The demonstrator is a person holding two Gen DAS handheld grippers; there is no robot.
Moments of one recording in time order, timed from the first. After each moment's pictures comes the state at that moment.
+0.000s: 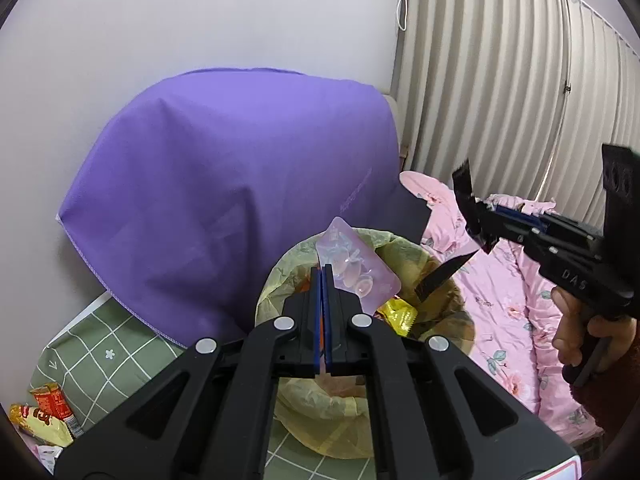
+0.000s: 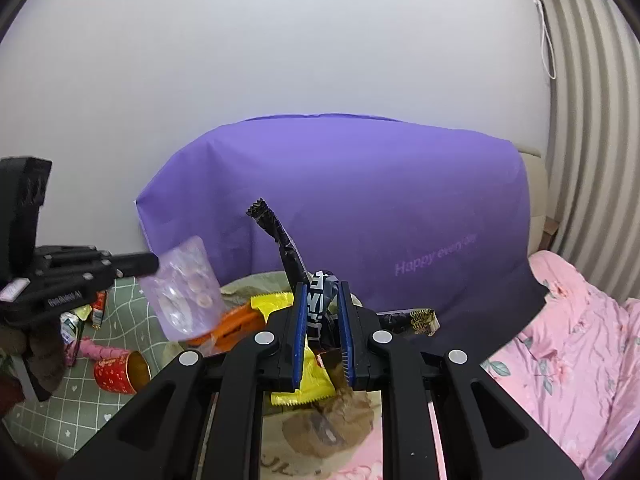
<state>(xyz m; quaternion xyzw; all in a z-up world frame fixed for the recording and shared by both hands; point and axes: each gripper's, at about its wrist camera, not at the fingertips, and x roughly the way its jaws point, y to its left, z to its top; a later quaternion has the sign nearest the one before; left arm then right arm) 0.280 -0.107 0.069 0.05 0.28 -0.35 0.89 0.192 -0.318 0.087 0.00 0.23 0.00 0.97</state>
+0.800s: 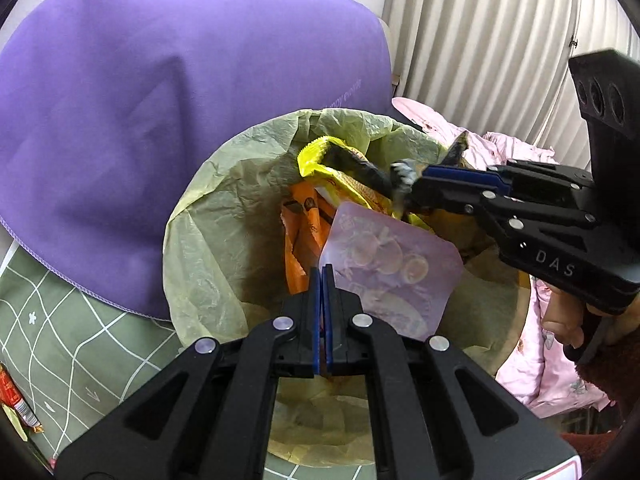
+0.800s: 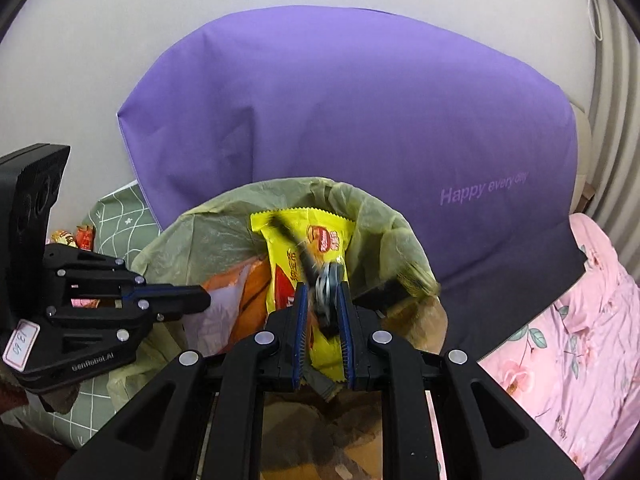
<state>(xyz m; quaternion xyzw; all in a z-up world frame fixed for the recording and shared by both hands) 0.303 -0.162 -0.020 0.09 0.38 -0.37 0.84 0.262 -0.311 0.007 0.00 0.35 0.05 0.93</state>
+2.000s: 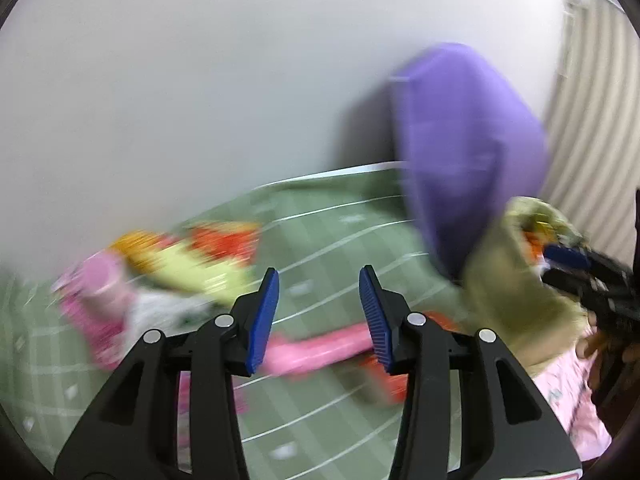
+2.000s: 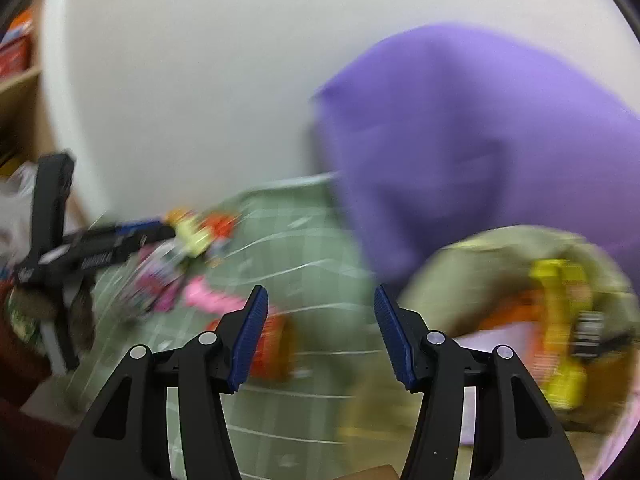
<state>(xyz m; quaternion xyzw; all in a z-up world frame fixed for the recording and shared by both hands) 0.255 0.130 -0.008 -0.07 0.34 -0.08 0.93 0.260 -0.136 0.006 -0.03 0.35 0.28 0.90</state>
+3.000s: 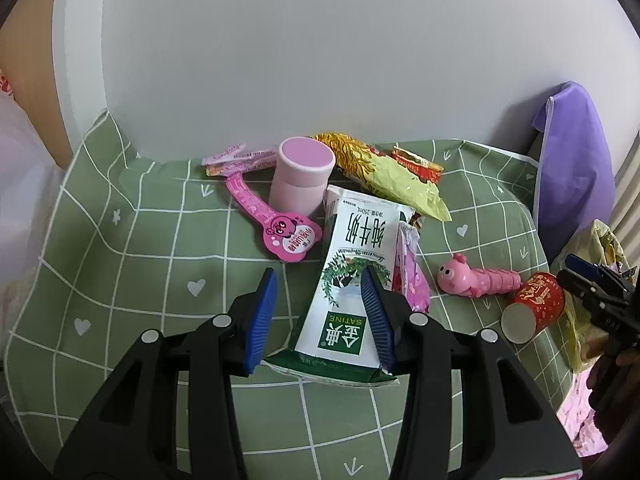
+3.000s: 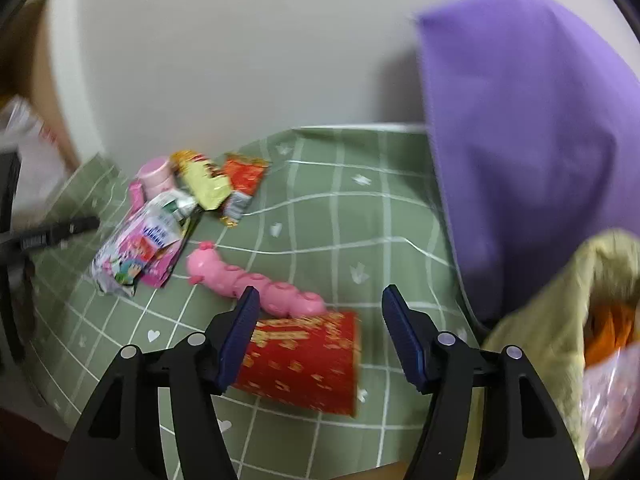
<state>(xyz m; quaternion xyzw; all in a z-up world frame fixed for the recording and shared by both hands) 0.191 0.260 -0.065 -0.15 0.39 0.04 0.91 0.282 -0.072 -0.040 -0.08 0.38 0.25 0.89</state>
